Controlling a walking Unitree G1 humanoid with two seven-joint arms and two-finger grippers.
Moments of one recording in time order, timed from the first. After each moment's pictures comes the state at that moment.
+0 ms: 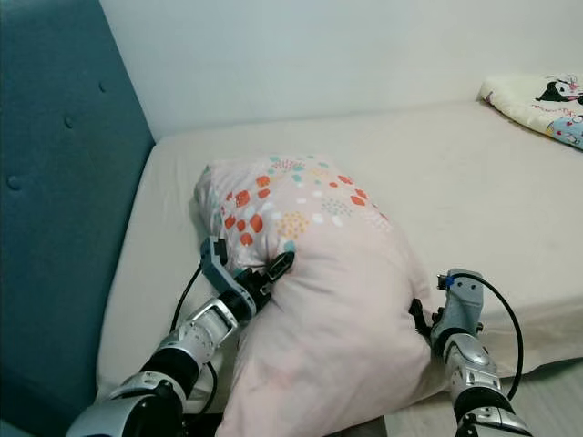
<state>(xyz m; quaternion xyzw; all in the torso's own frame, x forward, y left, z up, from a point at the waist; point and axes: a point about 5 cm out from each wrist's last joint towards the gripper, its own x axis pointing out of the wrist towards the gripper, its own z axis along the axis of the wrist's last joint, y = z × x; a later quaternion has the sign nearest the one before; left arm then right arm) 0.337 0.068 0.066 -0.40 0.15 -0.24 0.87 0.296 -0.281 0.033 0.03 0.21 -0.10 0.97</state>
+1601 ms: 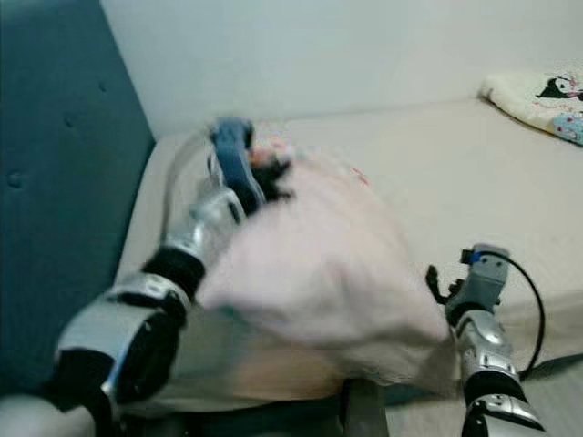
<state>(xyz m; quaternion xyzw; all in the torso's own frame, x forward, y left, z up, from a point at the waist) 0.415 0.092 0.252 -0.07 -0.10 -0.20 0.97 0.316 -0.301 0.079 0.07 0.10 -0.13 0.98</state>
